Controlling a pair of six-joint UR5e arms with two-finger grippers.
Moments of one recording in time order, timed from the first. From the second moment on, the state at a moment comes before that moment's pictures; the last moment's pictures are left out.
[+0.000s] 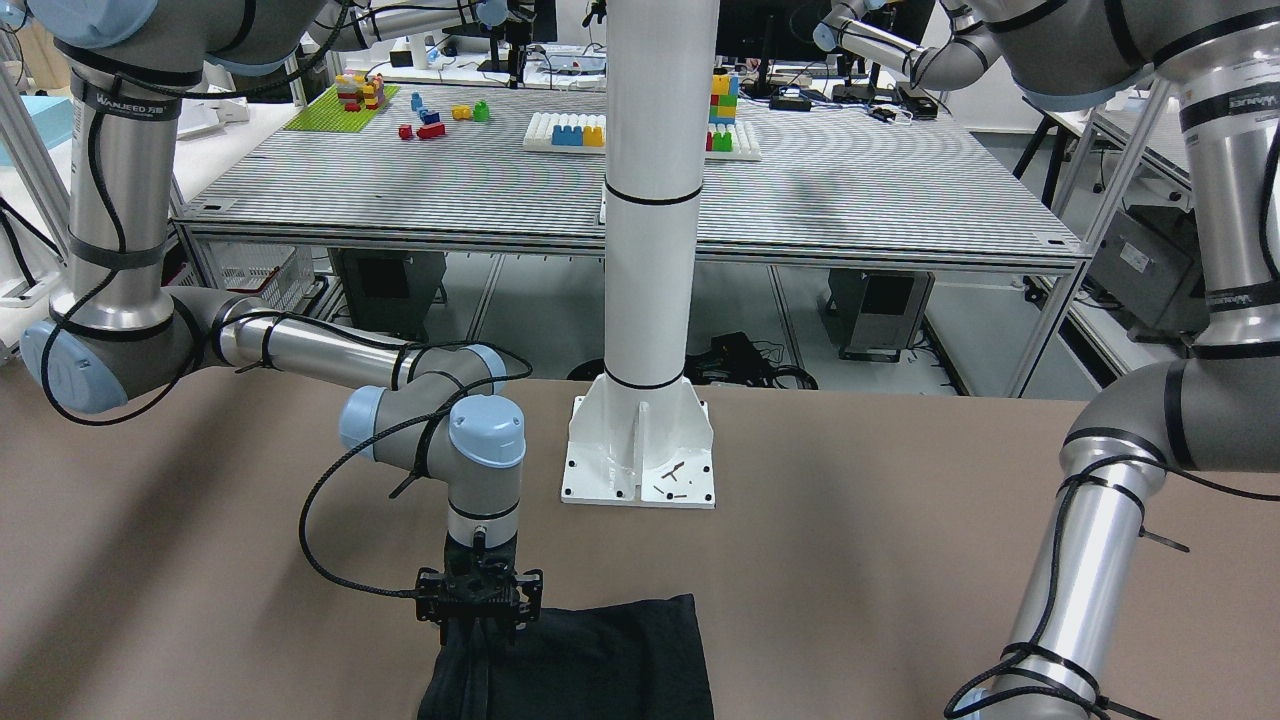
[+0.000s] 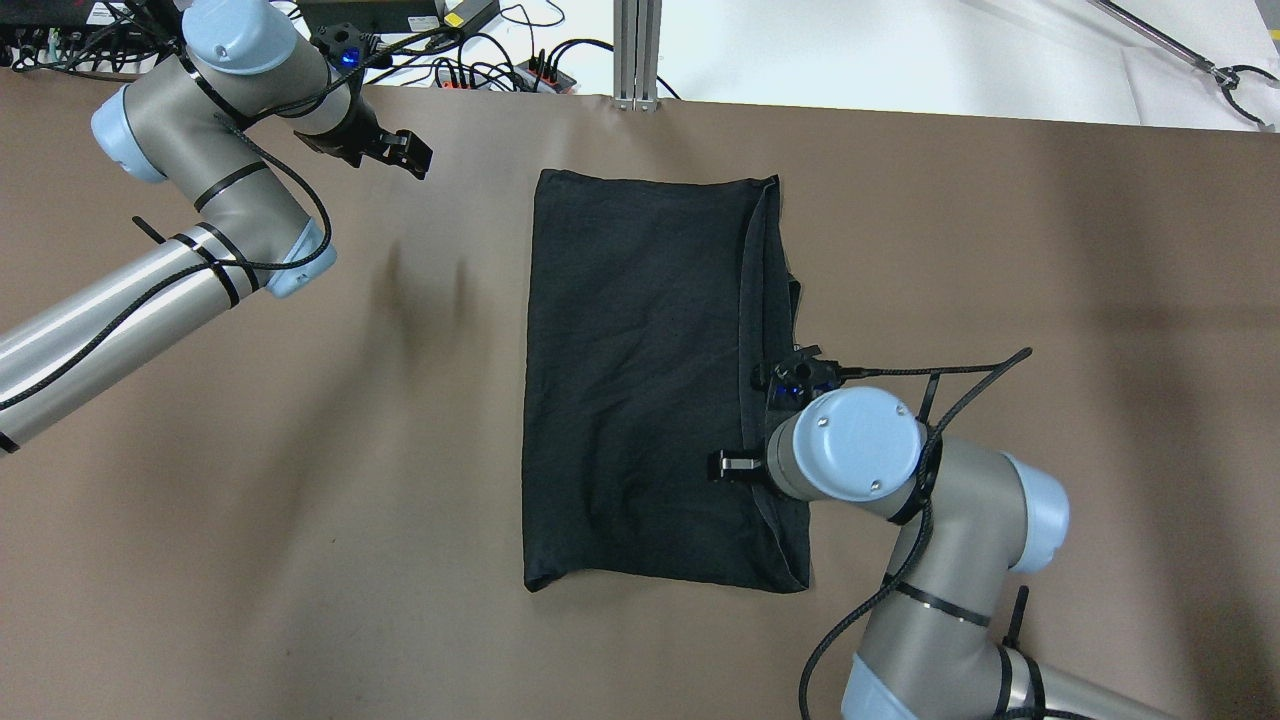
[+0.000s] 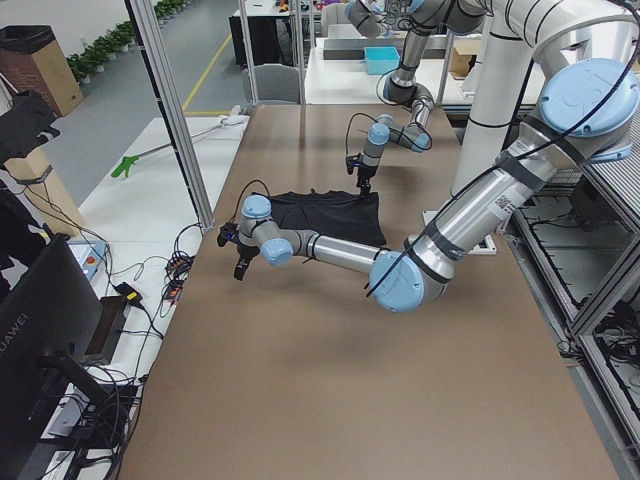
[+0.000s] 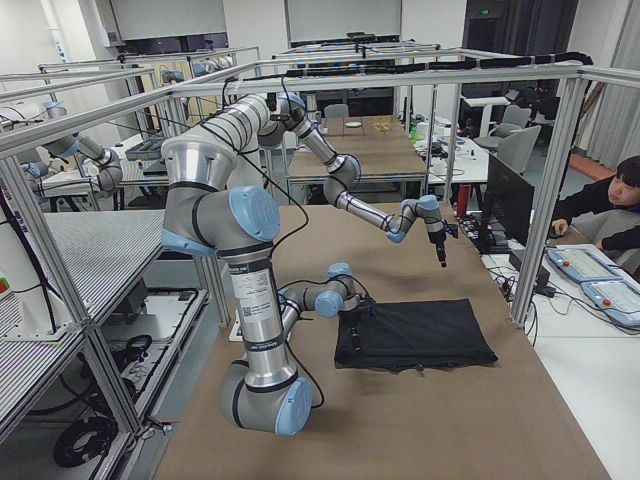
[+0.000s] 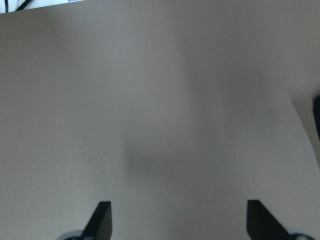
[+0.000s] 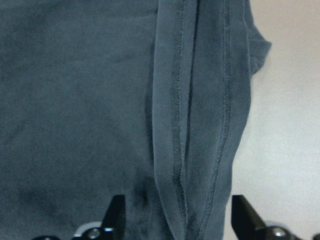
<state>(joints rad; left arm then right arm) -1.02 -2.41 -0.95 -2.21 -2.03 -0.74 0.42 -1.12 1.88 -1.62 1.61 1.16</state>
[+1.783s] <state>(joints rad) -1.02 -2.41 -0.95 -2.21 -2.03 -0.74 0.38 -1.11 1.87 -1.67 1.55 1.00</state>
